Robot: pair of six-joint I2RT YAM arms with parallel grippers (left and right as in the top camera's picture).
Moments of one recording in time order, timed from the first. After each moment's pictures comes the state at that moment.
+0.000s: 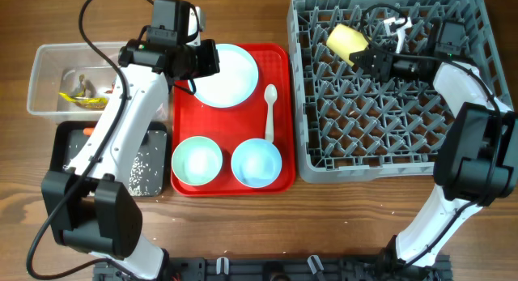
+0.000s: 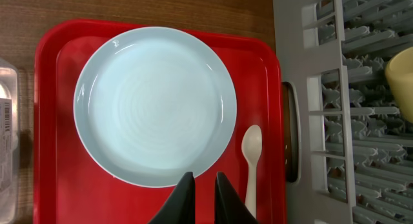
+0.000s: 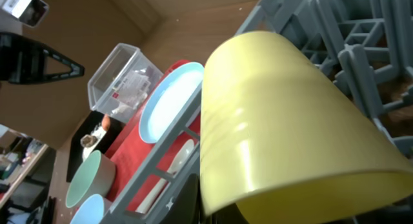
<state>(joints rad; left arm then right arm) -0.21 1.76 1.52 -0.75 0.21 -0.34 -0.22 2.08 1.42 -0.42 -1.19 -0.34</state>
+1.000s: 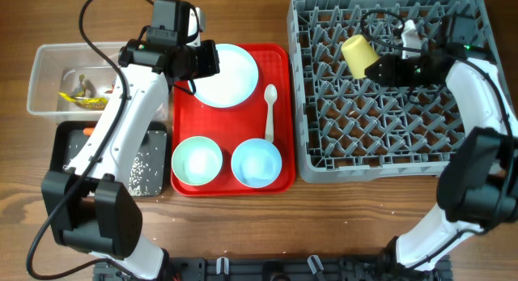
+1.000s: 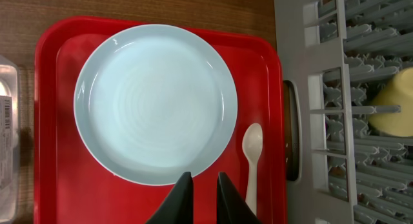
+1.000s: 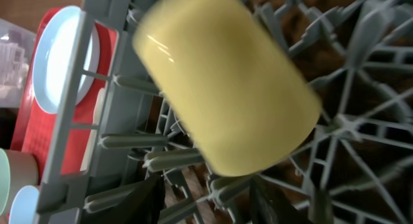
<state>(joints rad) -0.21 1.76 1.52 -0.76 0.21 -0.34 -0.22 1.90 1.46 -0.78 -0.64 -0.28</state>
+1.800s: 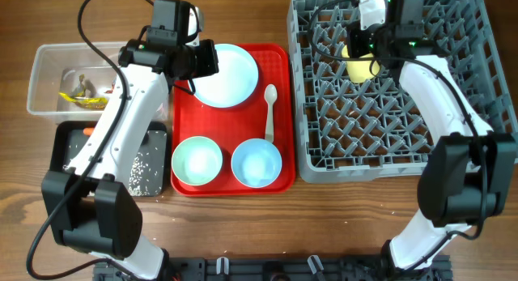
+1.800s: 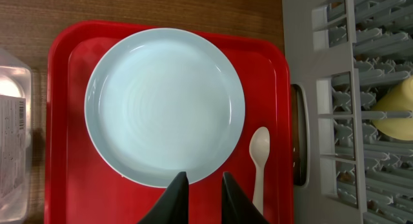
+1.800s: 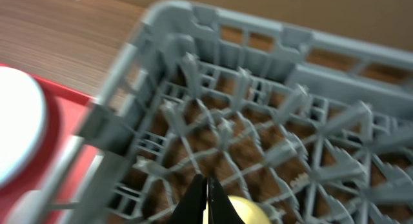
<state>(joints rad) -0.21 1.76 1.52 -0.75 0.18 -0.34 0.04 1.90 1.46 -0.31 -0.25 -0.23</state>
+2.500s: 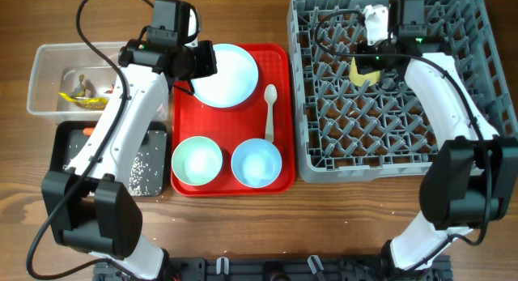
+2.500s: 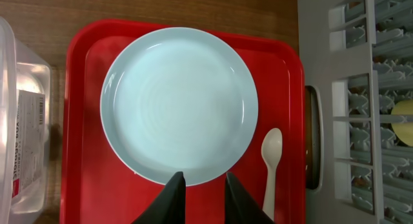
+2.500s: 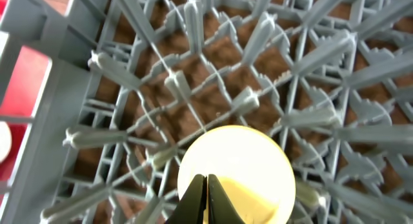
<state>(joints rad) -0.21 1.76 1.52 -0.77 0.13 -0.34 0.03 1.87 1.50 -0.66 -0.11 -0.22</state>
